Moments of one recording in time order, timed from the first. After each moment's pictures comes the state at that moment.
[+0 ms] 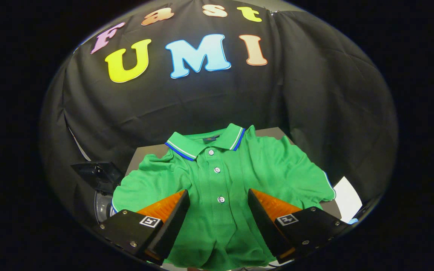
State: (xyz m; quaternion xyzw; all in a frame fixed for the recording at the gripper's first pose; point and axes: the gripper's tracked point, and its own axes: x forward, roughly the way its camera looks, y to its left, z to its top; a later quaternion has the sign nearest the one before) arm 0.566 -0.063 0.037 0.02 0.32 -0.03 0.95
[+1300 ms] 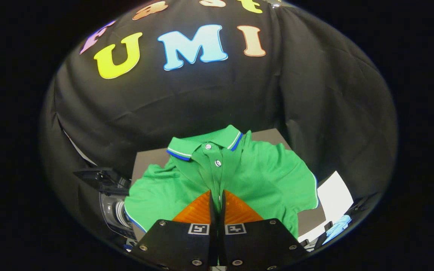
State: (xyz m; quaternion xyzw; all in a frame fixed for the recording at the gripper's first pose) arm 0.569 -0.048 0.103 0.01 0.36 -0.07 0.93
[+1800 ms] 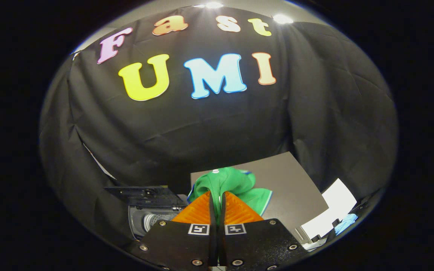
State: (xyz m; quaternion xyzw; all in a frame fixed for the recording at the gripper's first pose) arm 0.516 0.094 0.210 0.02 0.28 -0.04 0.96
